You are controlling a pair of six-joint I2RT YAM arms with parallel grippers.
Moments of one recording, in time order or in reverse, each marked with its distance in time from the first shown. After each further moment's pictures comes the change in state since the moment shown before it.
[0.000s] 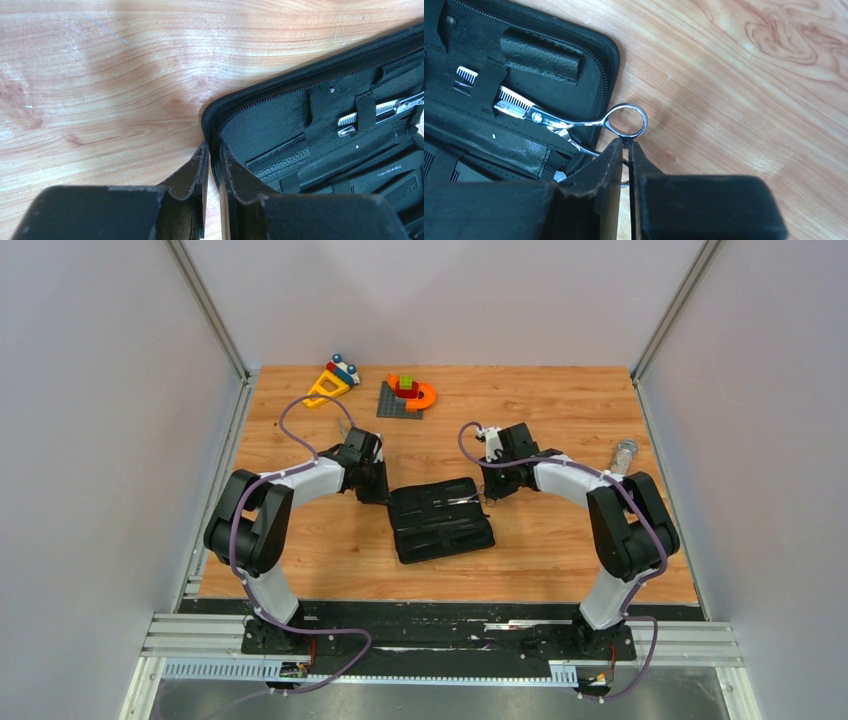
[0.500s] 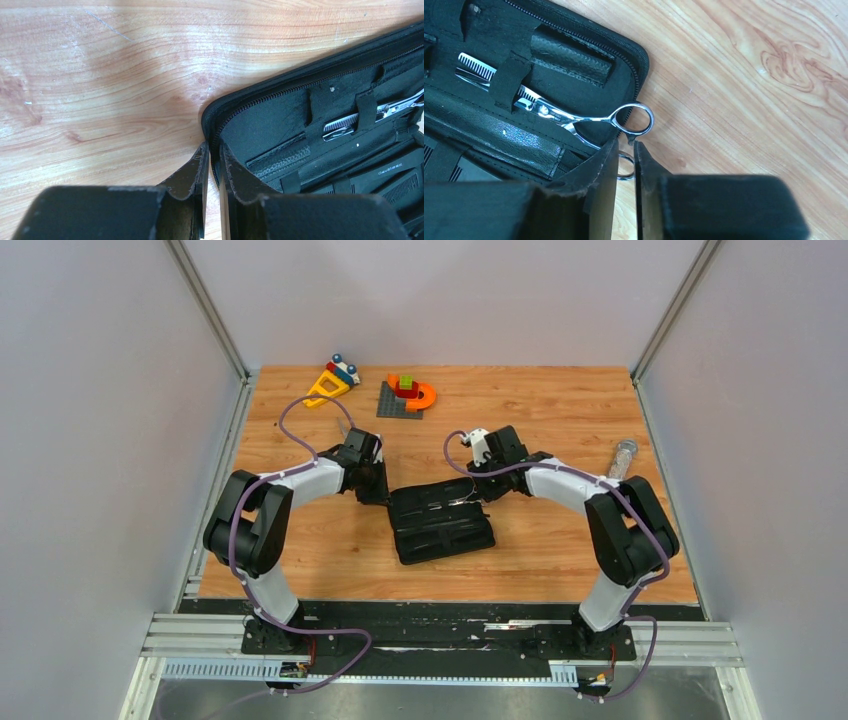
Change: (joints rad) left arm 0.000 -0.005 -0.004 -0.003 0.000 0.000; right arm 0.081 -0.028 -0.003 0.010 0.076 -0.101
